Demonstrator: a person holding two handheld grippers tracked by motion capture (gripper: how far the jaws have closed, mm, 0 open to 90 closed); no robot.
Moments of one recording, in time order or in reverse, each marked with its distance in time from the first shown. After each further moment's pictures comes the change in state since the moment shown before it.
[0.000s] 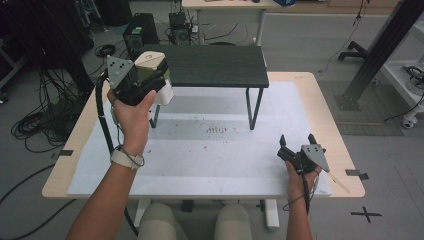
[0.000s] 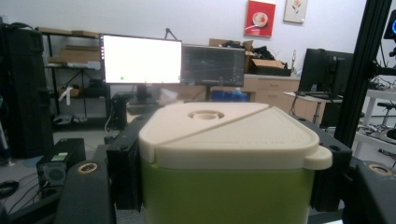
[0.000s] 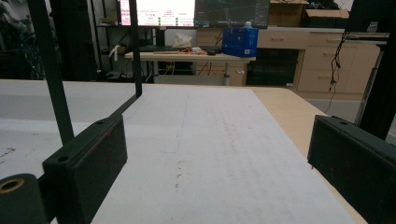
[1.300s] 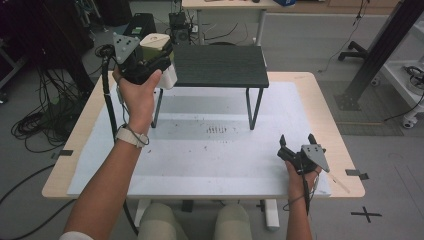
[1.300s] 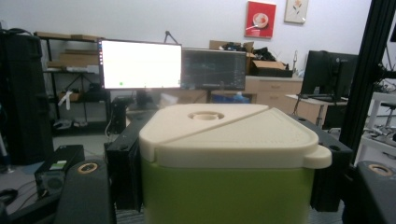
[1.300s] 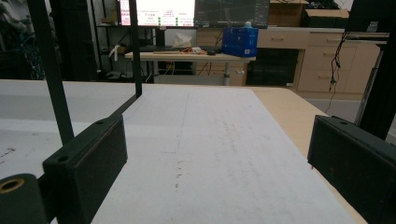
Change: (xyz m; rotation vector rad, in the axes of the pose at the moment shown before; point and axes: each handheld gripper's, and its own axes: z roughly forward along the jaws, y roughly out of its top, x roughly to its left) left arm -0.001 0.023 0.040 -0.001 0.005 0.010; right arm 0.000 0.000 0.000 -0.001 0.000 0.000
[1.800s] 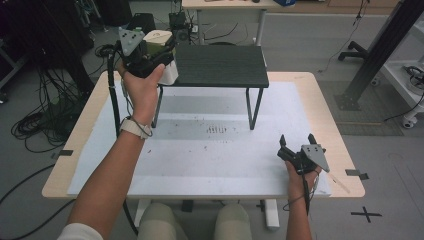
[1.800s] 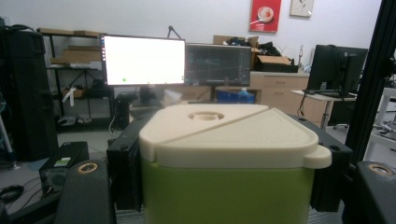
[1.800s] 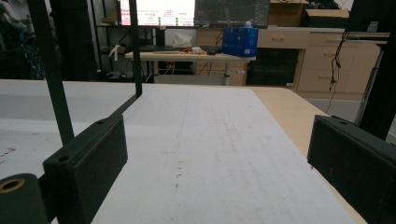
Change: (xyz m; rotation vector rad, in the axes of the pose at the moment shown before) left arm 0.003 -0.001 0.022 0.026 0.019 0.014; right arm 0.000 0.000 0.000 0.000 0.000 0.001
